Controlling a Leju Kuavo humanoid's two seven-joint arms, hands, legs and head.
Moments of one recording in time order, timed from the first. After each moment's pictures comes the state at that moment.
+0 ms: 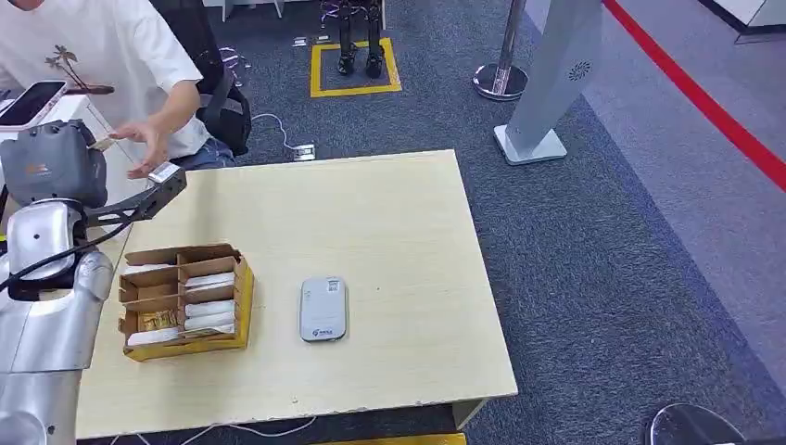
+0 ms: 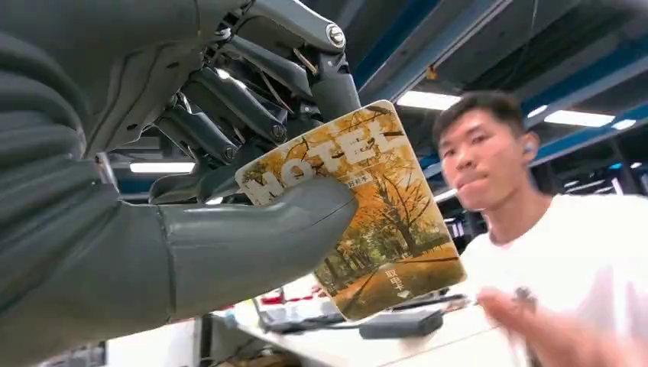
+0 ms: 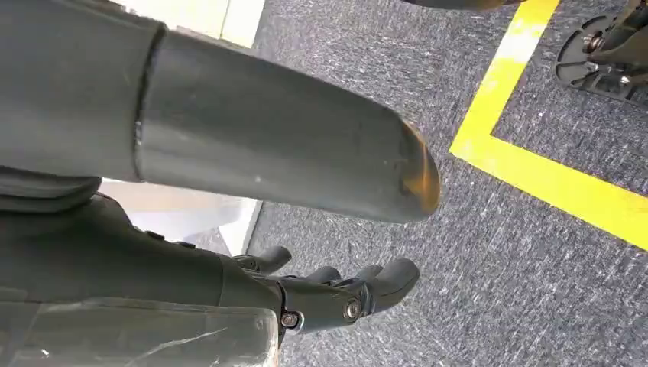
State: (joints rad) left arm -0.64 0.23 -0.13 -1.32 -1.57 -0.05 0.33; right arm -0.18 0.02 1.56 -0.09 -0.88 -0.14 0.23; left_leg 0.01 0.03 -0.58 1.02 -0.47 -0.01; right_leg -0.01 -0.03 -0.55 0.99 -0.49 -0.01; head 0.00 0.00
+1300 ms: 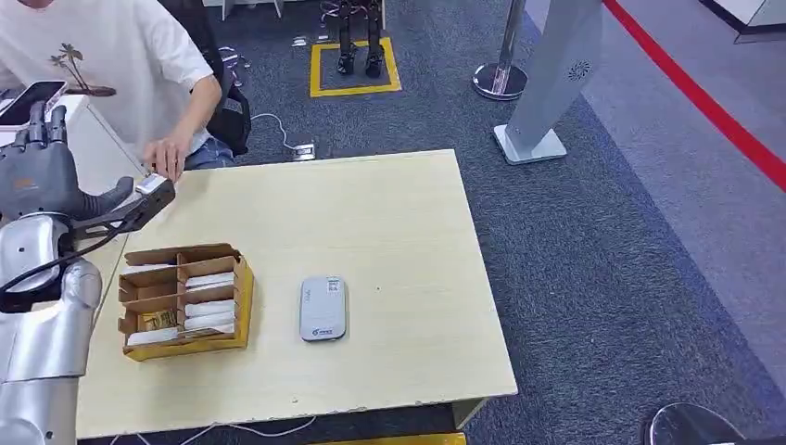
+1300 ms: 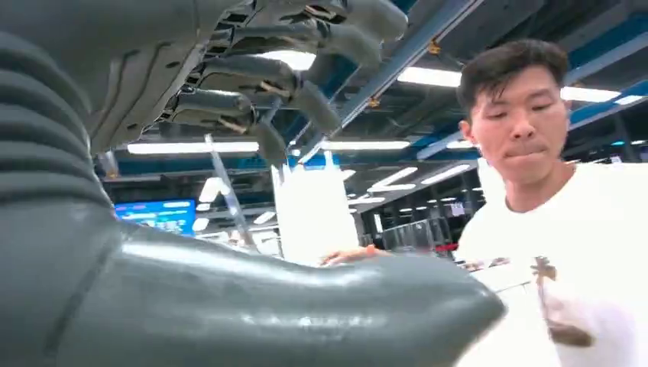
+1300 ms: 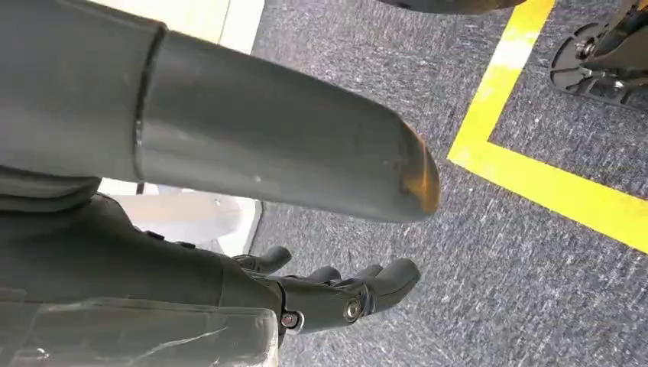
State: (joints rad) left arm -0.61 0.20 -0.01 -1.32 -1.57 -0.05 0.22; right arm -0.18 0.03 1.56 -0.09 -0.91 -0.14 0.22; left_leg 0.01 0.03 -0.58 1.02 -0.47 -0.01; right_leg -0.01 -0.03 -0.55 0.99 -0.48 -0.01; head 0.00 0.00
